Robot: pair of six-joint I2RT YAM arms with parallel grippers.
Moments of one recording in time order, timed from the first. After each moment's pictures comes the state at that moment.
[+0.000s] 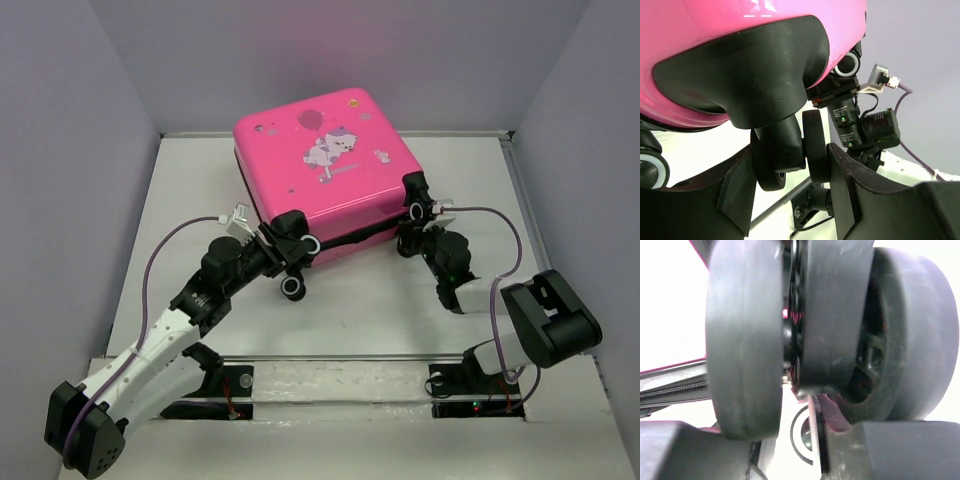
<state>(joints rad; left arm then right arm) -0.59 0.78 0.50 0.06 0.15 -1.10 0.36 1.44 0.33 1.00 0.04 0.22</state>
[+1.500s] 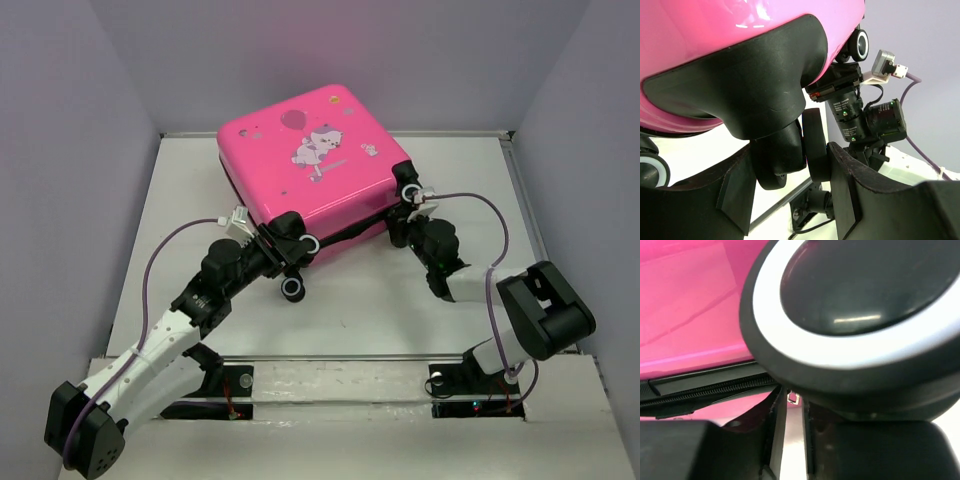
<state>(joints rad) -0.59 0.77 0.47 0.09 0.14 -1.12 0.43 1.47 0.46 0.89 -0.01 0.16</state>
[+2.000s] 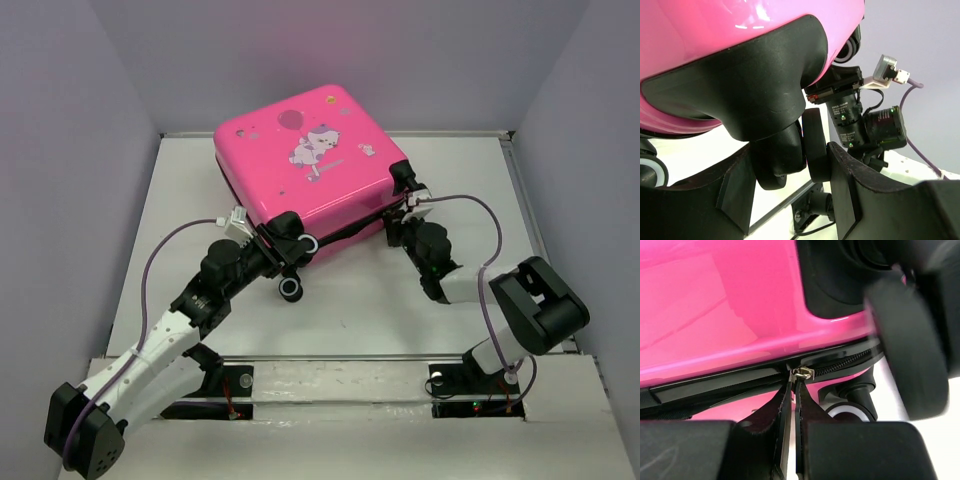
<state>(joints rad) -0.59 0.77 0.47 0.09 0.13 -1.12 0.48 1.53 0.47 0.97 0.08 0.17</state>
